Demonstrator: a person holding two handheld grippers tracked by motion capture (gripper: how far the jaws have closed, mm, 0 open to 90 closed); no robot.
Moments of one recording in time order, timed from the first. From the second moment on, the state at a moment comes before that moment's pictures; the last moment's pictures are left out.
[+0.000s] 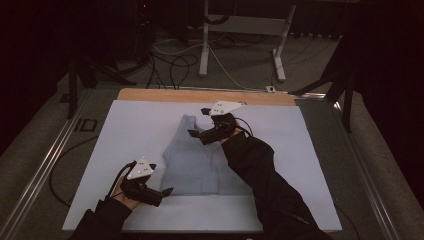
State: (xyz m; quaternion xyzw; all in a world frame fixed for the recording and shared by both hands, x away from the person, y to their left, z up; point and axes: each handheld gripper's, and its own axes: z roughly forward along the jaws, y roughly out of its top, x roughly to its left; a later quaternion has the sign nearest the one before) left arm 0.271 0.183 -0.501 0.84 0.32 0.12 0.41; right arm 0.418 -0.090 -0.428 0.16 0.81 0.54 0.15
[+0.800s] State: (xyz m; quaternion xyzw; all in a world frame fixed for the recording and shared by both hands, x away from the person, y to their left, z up) left arm 0.286 0.174 -0.528 0.88 0.33 0.09 0.34; right arm 0.421 -0.076 -0.436 0.15 0.82 0.53 0.14
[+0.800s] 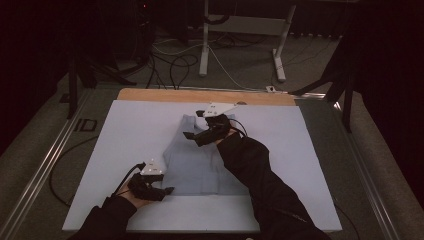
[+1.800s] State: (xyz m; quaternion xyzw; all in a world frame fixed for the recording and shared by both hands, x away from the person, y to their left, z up) left arm 0.273 0.154 -0.510 0.88 0.30 0.08 0.36; right arm 0.449 -0.057 -0.443 0.18 0.82 0.53 0.12
